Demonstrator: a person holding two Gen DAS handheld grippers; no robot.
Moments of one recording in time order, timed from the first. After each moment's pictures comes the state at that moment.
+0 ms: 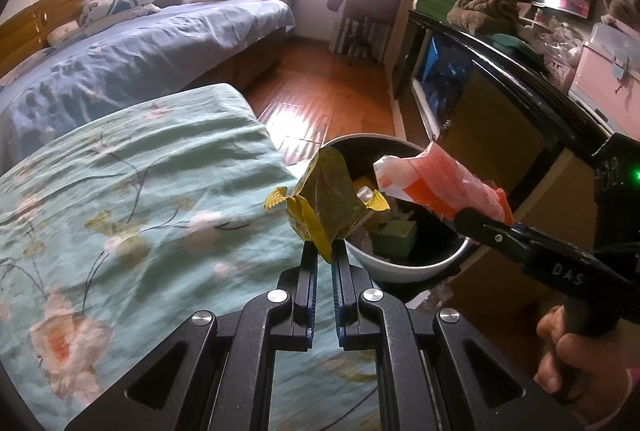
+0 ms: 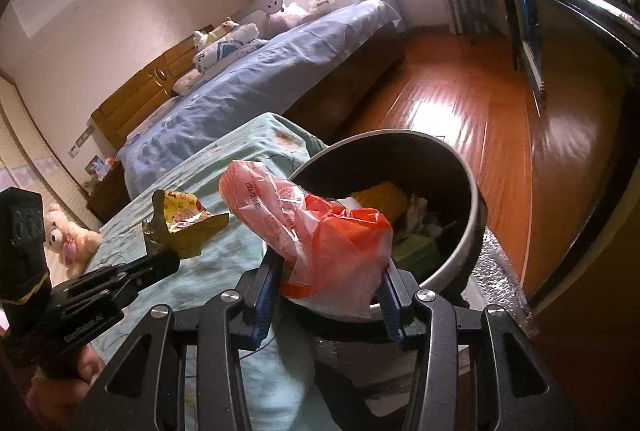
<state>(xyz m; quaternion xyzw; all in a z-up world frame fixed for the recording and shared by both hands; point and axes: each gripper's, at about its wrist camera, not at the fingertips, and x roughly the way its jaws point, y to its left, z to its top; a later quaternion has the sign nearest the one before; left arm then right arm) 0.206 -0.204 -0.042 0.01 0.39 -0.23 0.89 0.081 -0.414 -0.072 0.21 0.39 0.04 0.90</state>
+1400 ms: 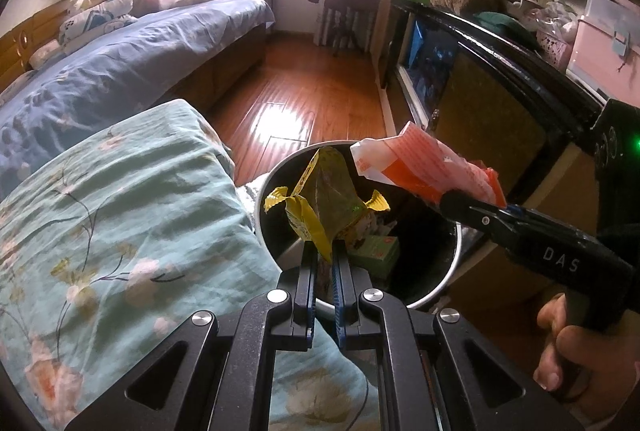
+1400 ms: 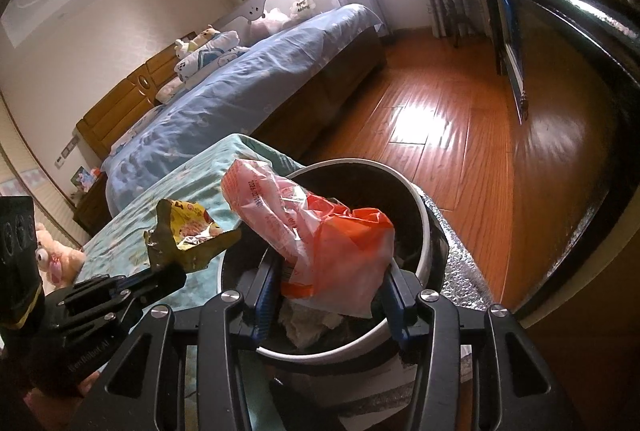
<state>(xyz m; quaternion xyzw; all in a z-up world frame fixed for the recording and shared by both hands) 0.234 -0.261 -0.048 0.05 0.40 -0.24 0.88 0.100 -0.450 -0.074 0.21 0.39 0.01 0.90</state>
